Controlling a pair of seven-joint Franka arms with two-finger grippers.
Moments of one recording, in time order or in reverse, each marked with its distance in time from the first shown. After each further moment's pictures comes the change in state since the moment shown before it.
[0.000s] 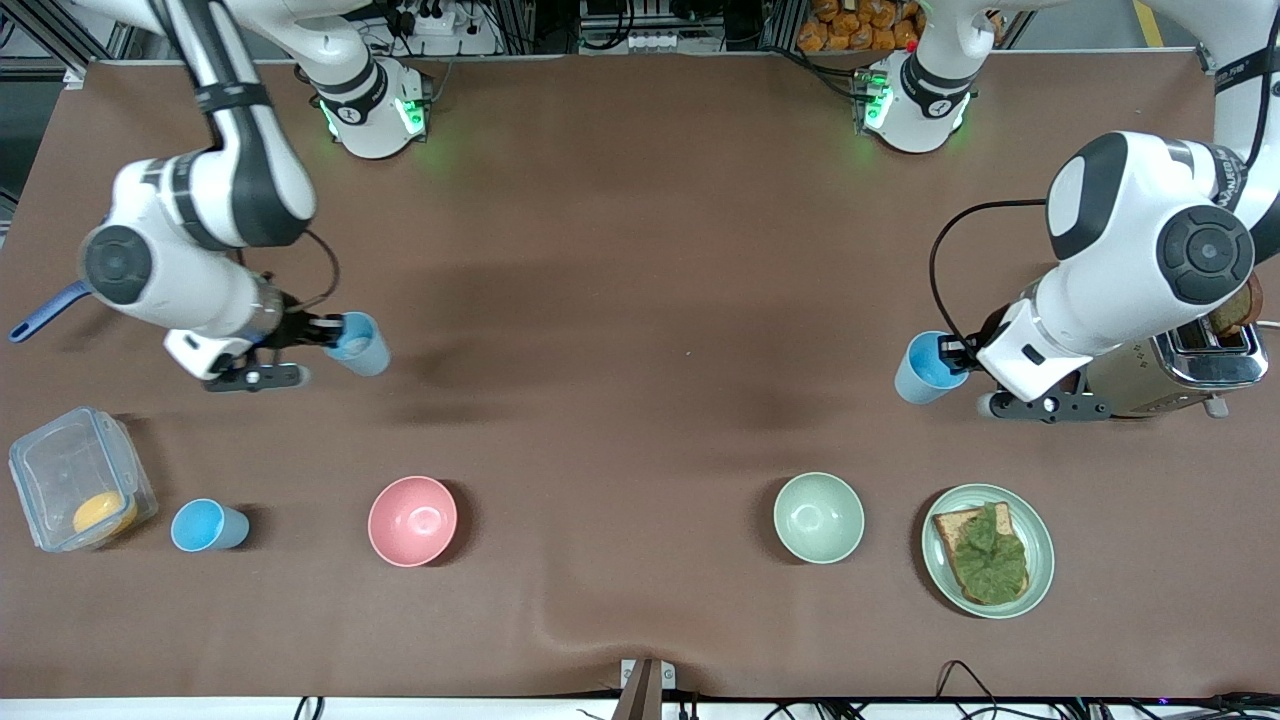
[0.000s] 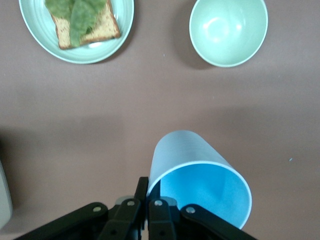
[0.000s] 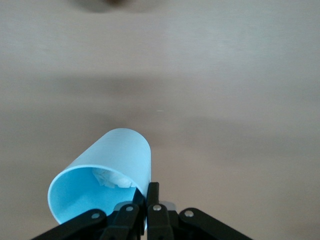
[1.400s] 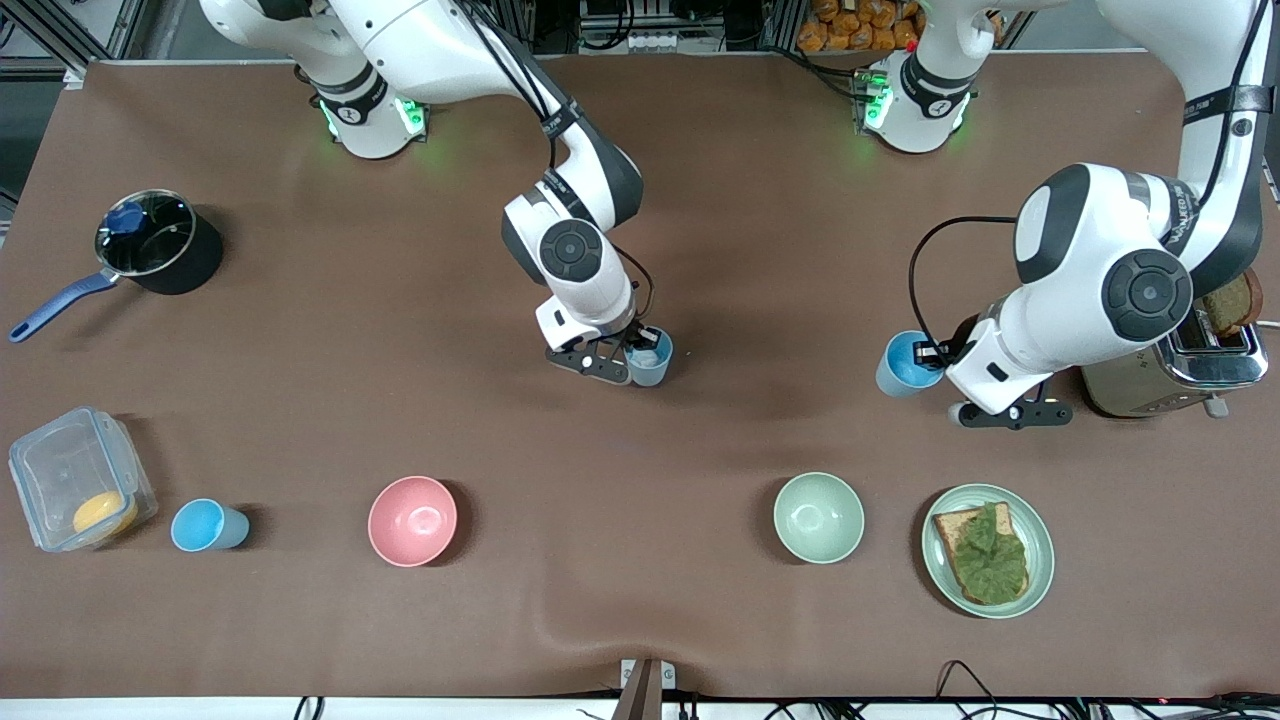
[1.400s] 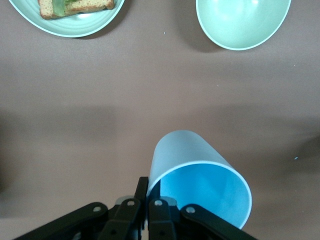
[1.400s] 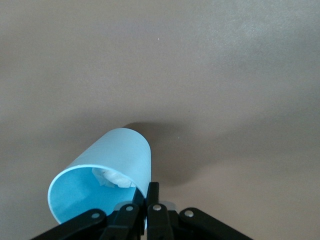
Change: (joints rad) left arm -0.010 0.052 -0.011 -0.009 0.000 -0.006 -0.074; right arm 0.562 0.482 -0.005 0.404 0.138 0.279 0.852
